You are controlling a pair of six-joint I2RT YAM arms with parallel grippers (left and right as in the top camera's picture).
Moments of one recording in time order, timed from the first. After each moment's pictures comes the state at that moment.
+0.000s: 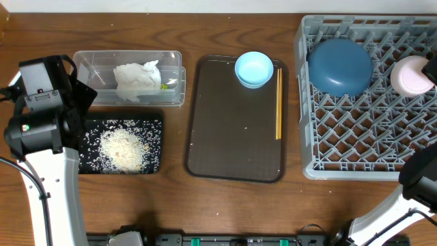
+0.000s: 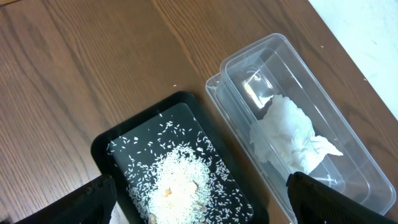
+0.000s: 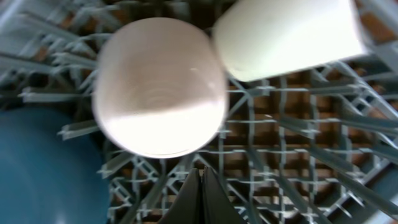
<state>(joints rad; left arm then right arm) 0.24 1.26 1.41 -1.09 -0.32 -0.73 -0.52 2.01 1.97 -1.11 0.06 0.34</state>
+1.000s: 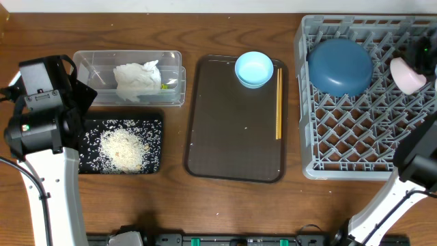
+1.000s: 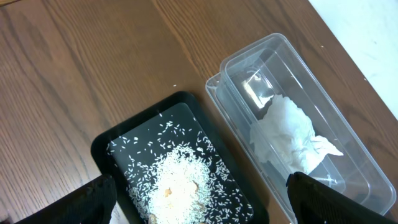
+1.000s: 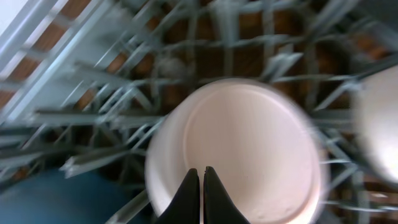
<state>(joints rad) 0.24 1.26 1.41 -1.09 -0.32 -0.73 -0.44 2.19 1.97 -0.81 -0.03 0.41</state>
